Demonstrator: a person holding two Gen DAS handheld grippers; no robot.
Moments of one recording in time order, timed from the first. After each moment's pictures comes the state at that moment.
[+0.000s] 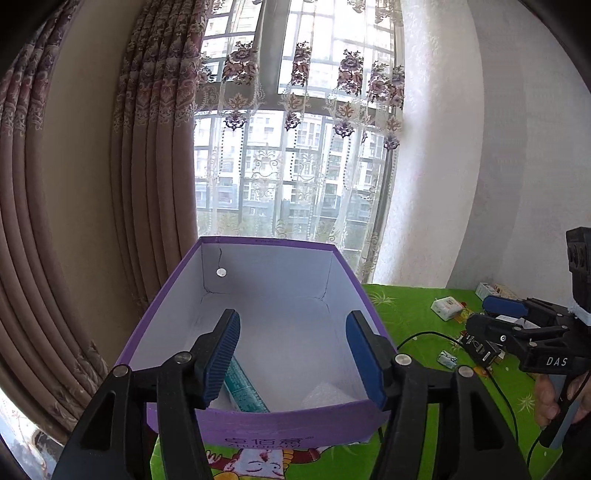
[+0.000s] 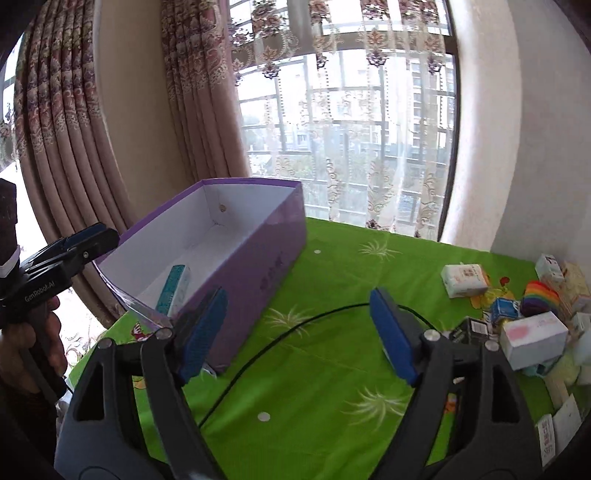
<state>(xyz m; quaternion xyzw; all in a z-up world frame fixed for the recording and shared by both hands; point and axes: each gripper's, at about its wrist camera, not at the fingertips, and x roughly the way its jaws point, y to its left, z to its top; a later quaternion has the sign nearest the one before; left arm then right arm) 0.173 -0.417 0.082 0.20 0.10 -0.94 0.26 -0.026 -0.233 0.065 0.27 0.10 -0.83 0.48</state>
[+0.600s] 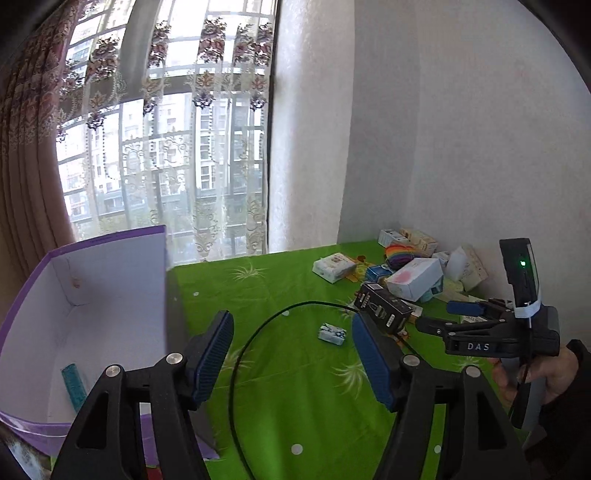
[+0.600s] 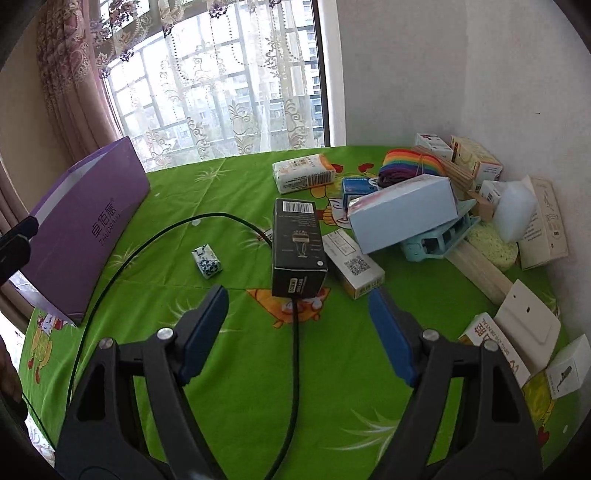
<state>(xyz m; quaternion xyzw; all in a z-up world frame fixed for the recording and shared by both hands) 0.064 -0.310 0.052 0.26 0.05 -0.96 0.05 -0.114 -0.131 -0.013 0.37 0.08 -0.87 0.31</state>
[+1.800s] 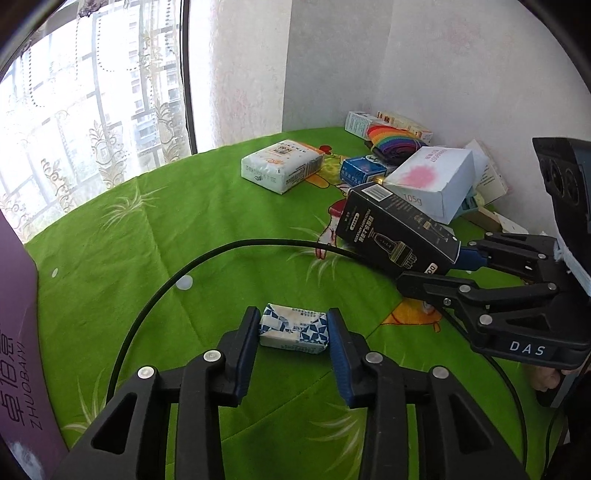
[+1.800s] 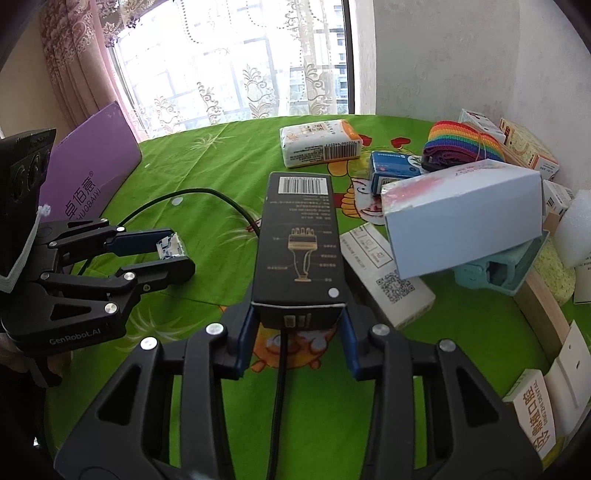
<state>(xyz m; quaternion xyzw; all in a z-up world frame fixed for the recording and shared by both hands) -0.091 -0.295 -0.055 0.43 0.02 -0.90 -0.05 -0.156 -0.159 -0.049 0.41 0.11 -0.84 0.34</state>
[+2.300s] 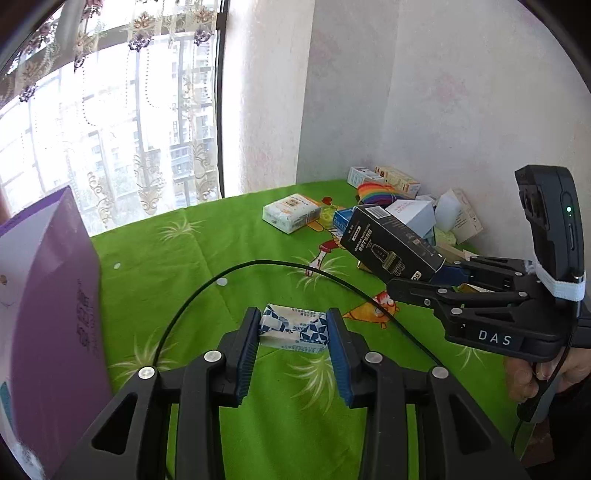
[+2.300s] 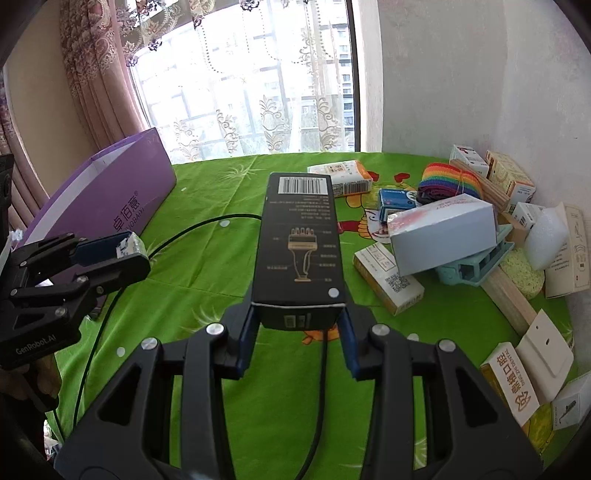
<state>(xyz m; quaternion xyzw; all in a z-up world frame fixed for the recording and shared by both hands) -0.006 -0.289 0.011 0.35 0.04 -0.94 0.00 -0.106 -0.151 0.003 0.37 0.09 -0.85 0.36</state>
